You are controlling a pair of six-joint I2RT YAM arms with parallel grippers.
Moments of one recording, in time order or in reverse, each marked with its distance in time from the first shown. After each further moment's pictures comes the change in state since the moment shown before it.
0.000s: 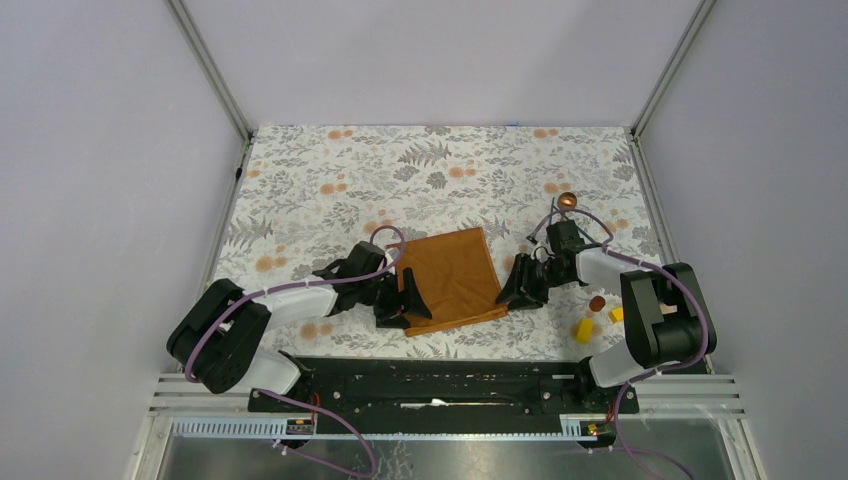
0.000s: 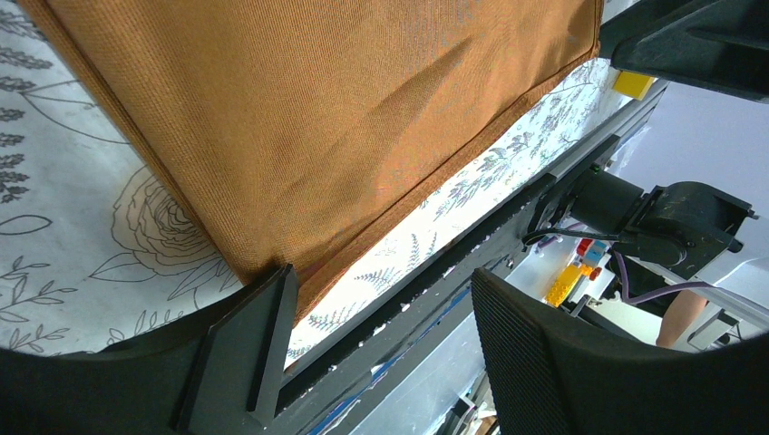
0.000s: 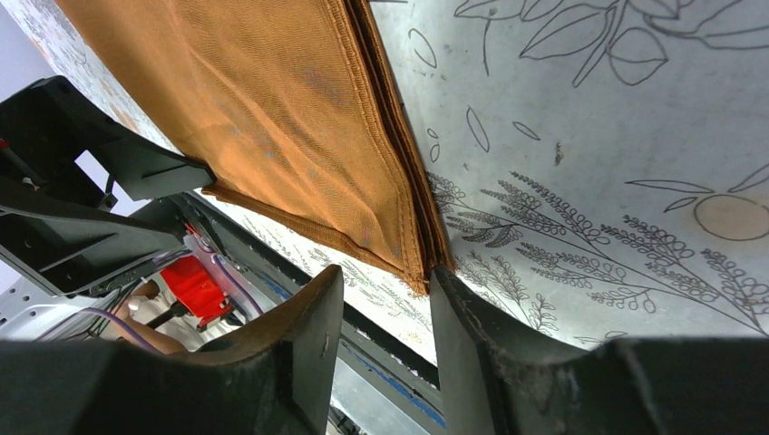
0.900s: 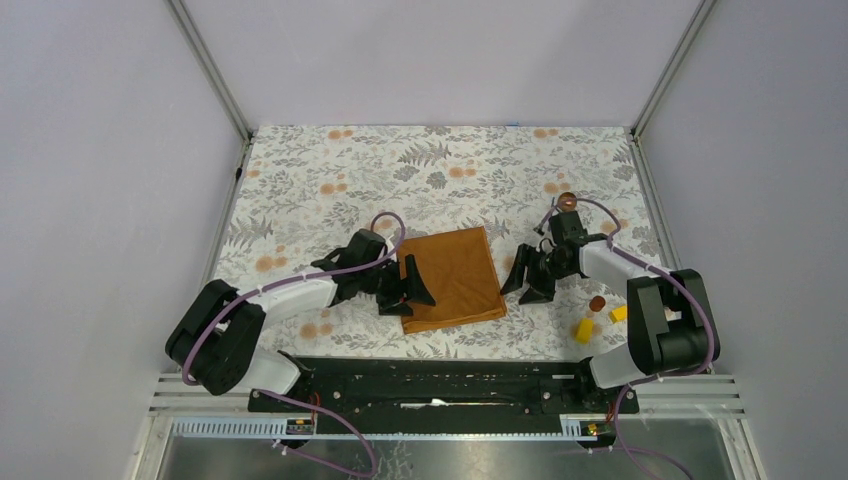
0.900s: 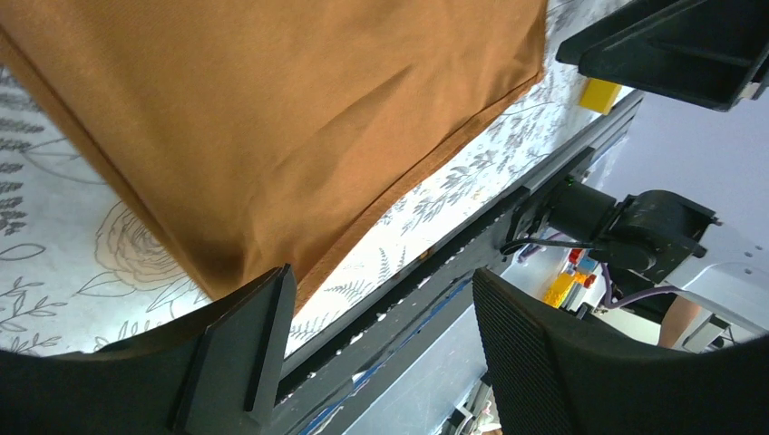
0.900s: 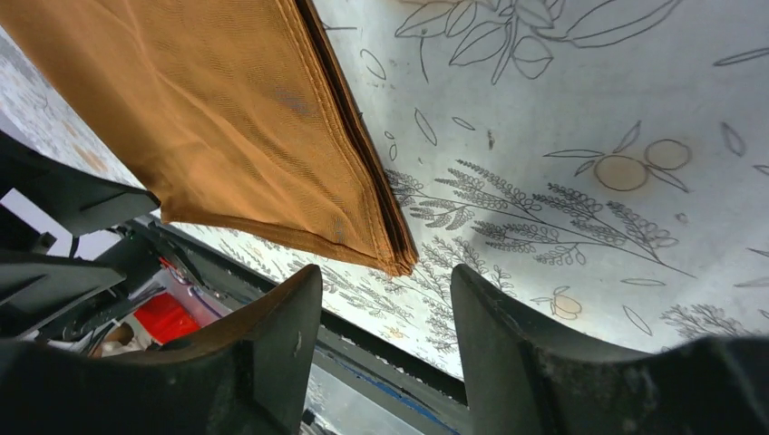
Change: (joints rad) left arm 0.018 -0.010 0.090 -0.057 -0.004 0.018; right arm -0.005 -0.039 0.079 -0.116 0.150 0.001
